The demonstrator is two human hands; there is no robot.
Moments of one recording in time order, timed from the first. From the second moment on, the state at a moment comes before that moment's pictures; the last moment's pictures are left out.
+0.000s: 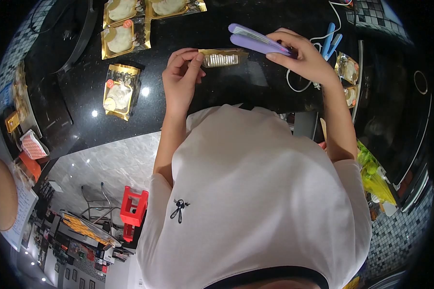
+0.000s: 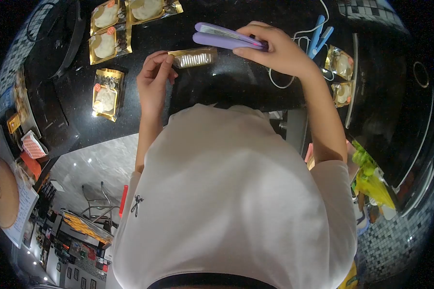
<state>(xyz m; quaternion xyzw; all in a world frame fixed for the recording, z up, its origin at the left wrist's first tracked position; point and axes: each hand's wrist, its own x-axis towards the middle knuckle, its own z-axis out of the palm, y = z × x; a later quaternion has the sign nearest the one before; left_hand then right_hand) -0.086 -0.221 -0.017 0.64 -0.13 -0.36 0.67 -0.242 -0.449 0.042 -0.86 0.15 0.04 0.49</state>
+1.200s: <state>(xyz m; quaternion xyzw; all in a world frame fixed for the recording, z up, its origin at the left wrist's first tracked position) -0.094 -0.243 -0.025 0.76 -0.50 0.01 0.41 -0.280 -0.424 0.007 -0.69 0.44 -0.15 0.56</state>
